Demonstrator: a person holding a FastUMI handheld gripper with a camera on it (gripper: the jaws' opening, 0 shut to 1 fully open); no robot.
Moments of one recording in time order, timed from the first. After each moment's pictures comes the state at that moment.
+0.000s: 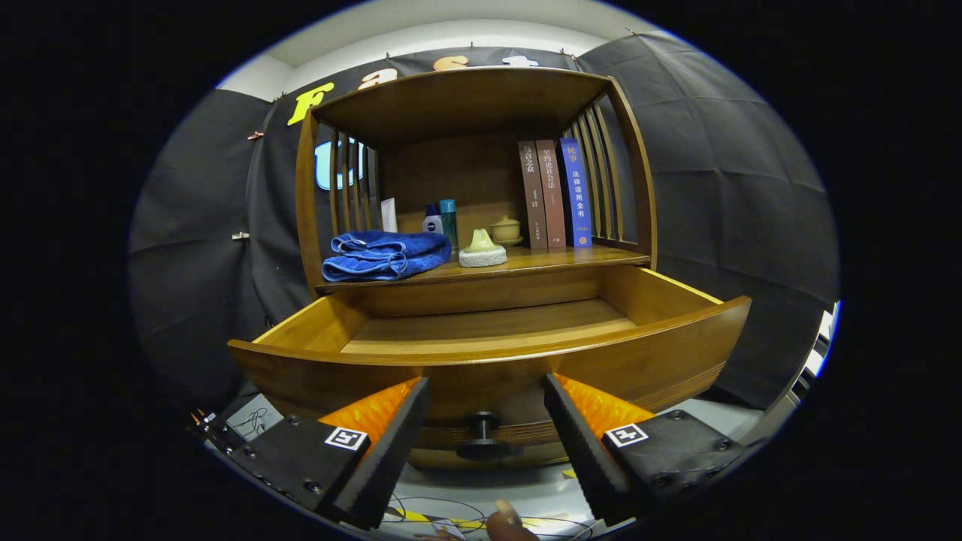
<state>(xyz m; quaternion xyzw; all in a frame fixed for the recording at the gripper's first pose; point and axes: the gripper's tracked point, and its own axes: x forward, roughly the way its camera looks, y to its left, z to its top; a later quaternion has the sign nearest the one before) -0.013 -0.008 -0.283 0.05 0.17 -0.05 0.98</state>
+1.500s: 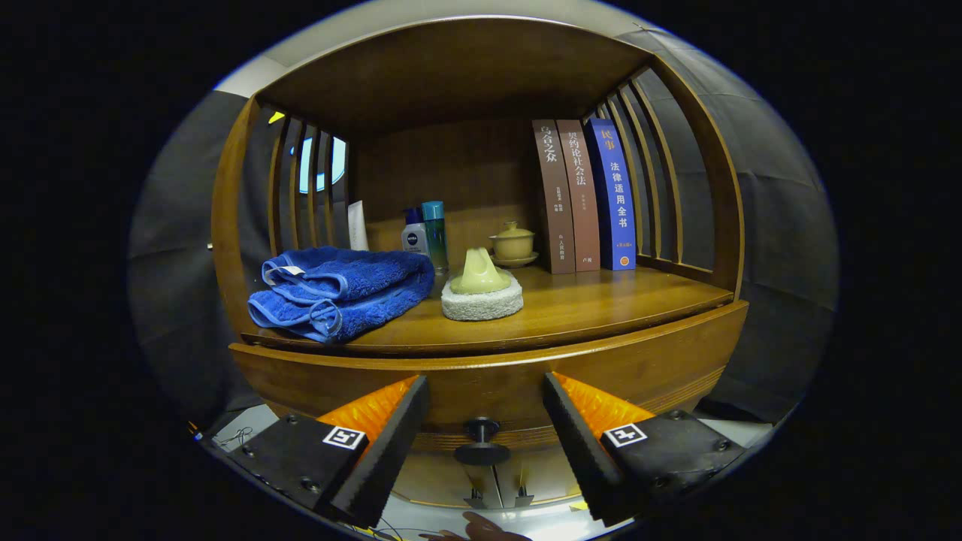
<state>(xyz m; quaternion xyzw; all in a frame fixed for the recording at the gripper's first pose) 0.148 -0.023 -0.298 0.04 0.15 -0.06 0.99</state>
